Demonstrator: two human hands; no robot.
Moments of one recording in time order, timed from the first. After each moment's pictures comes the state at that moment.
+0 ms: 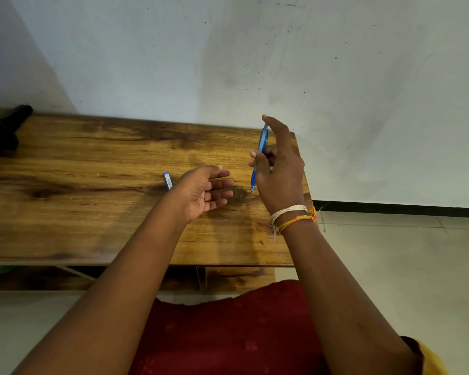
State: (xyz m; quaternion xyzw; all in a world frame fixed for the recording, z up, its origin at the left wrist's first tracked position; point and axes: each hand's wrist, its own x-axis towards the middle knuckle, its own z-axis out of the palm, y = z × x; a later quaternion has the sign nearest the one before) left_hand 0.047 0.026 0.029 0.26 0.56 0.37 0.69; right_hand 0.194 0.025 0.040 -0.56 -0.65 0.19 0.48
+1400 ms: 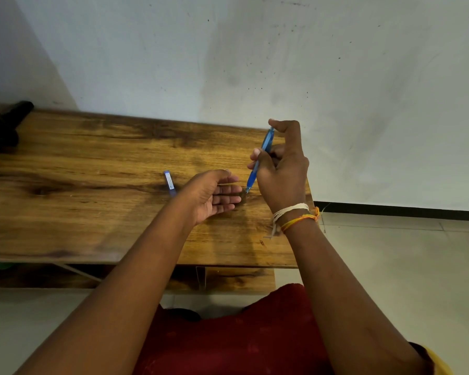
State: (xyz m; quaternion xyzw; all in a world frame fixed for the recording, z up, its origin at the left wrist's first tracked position) left_hand 0.056 0.025 0.025 0.27 0.57 0.34 0.70; right_hand 0.190 0.027 0.041 -0.52 -0.60 0.26 0.55
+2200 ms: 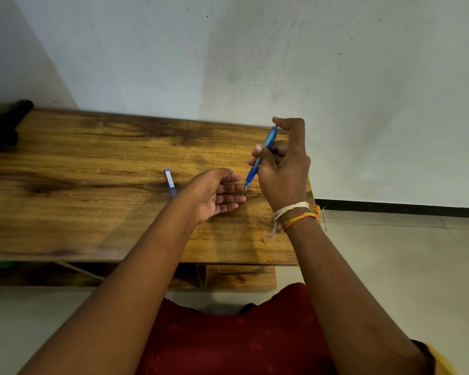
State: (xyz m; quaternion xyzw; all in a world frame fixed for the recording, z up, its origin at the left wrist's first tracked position) left_hand 0.058 0.025 0.025 0.27 0.55 0.34 0.71; right_hand 0.189 0.025 0.043 -0.51 -0.60 0.26 0.56
